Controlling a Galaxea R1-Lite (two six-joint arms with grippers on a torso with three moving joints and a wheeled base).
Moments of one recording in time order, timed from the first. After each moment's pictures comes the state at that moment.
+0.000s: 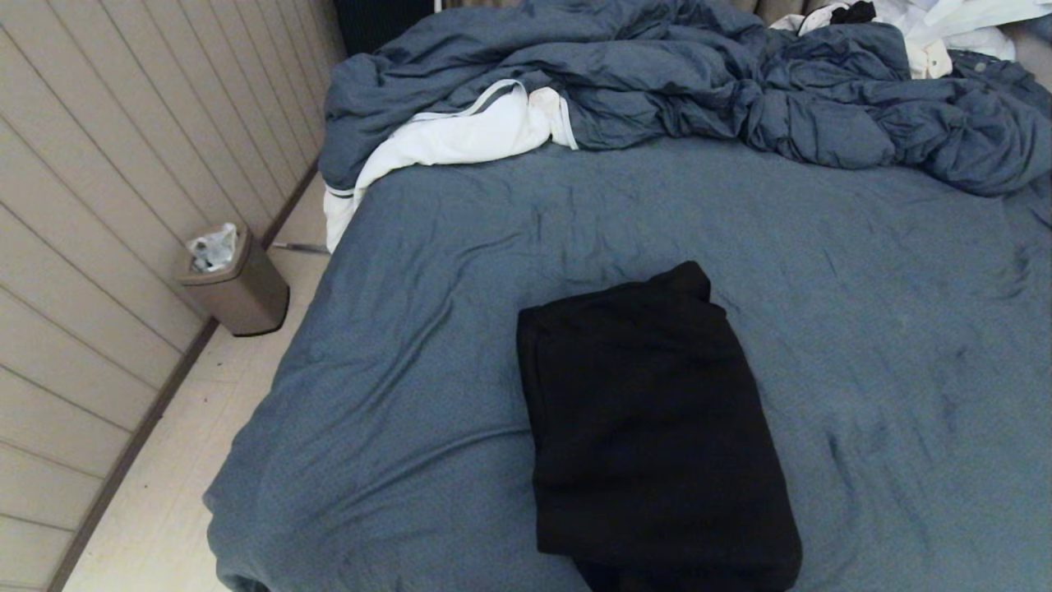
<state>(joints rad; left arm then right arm) 0.00 0.00 0.00 -0.01 0.00 0.03 0.00 0.00 0.00 0.00 -0.02 -0.02</state>
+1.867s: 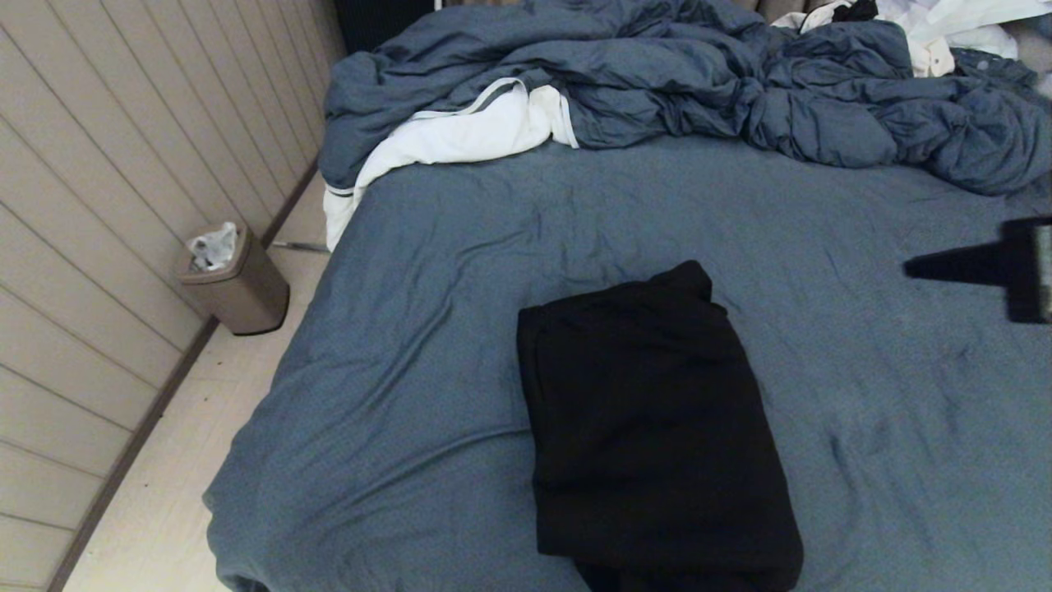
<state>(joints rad) 0.00 0.00 0.00 -0.01 0.00 0.03 0.32 1.28 -1.43 0.64 -0.07 0.01</state>
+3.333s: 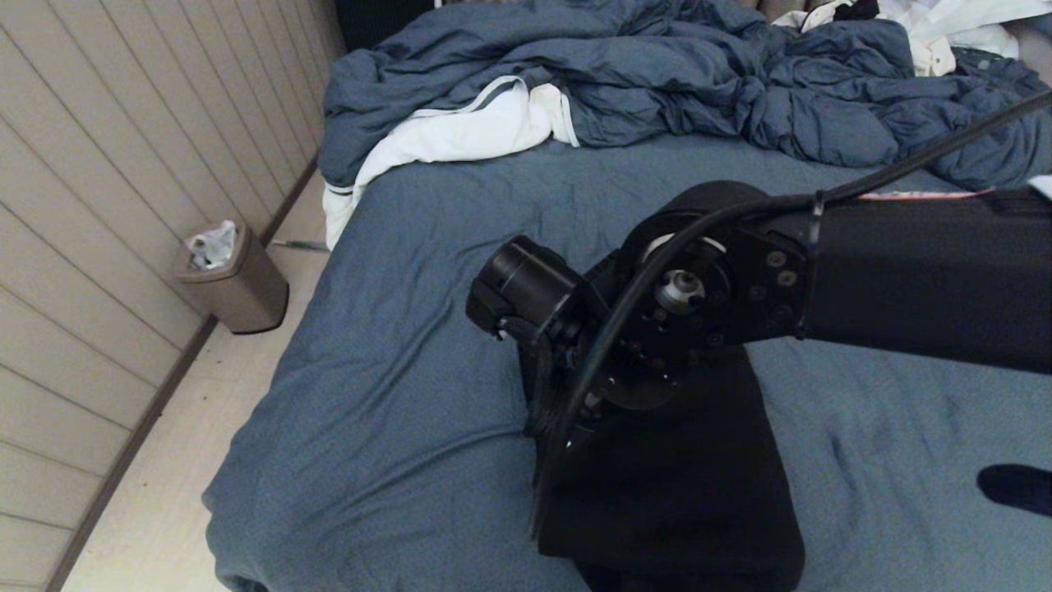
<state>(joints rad) 0.00 0.00 0.00 -0.01 0.00 0.02 0.91 2.08 -1.95 0.98 -0.53 0.16</state>
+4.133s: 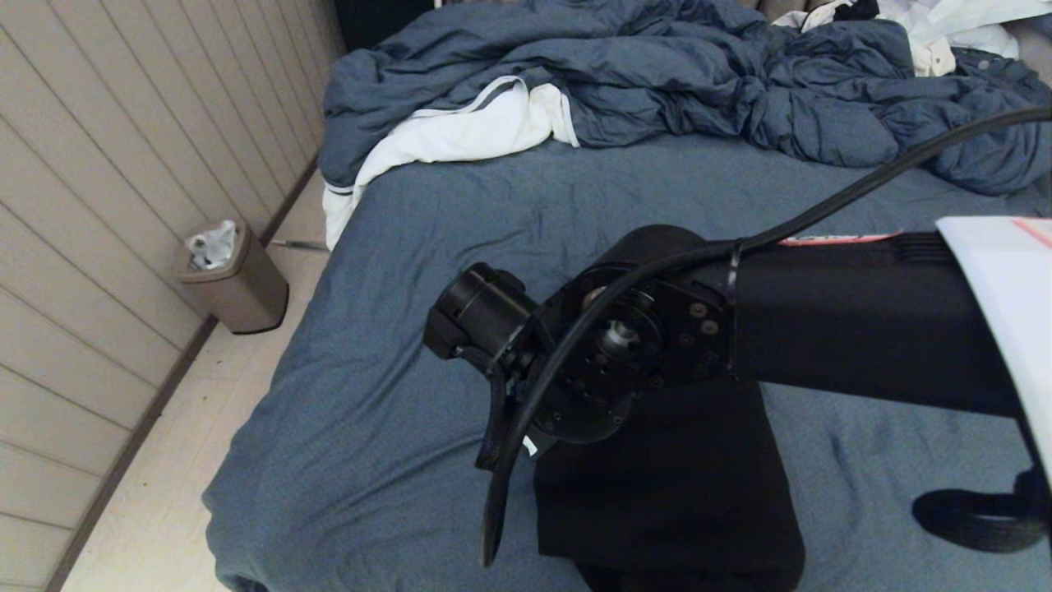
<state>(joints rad) 0.00 0.00 0.00 -0.01 0.00 0.01 0.95 2.14 -1.96 0.88 -0.63 0.14</state>
